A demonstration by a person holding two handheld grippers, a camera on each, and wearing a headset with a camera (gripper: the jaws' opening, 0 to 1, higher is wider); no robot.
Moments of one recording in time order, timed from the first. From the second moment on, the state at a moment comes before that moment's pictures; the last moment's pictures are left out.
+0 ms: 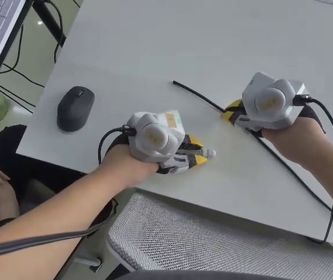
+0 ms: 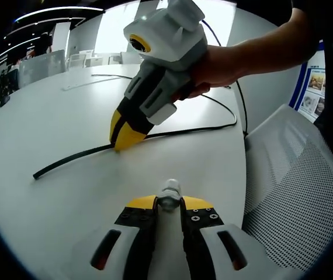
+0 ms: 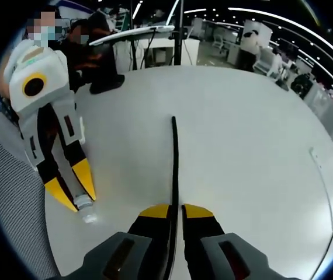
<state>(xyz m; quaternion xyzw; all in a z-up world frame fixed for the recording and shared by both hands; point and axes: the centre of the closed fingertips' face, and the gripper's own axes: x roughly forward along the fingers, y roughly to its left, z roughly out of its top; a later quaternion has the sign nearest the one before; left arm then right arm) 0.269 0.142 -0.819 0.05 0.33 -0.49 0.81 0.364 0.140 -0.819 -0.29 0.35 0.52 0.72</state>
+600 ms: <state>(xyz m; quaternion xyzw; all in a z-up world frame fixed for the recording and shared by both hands) 0.270 0.142 -0.818 0.06 0.34 -0.47 0.81 0.362 0.135 -0.793 -0.27 0.34 0.52 0.74</state>
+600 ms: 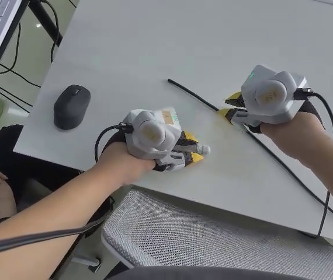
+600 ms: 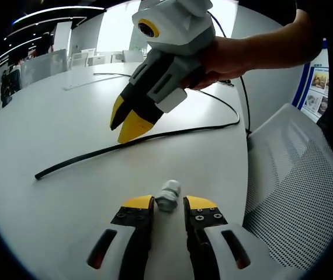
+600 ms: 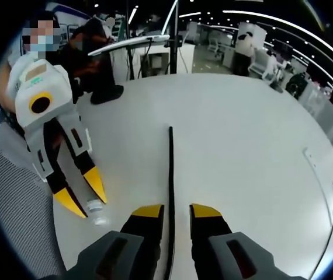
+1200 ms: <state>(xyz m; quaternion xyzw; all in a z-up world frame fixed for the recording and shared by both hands) 0.267 0.145 -0.789 0.04 0.33 -0.42 0.84 0.345 0.103 -0.730 -0.20 0.31 0.51 0.78</state>
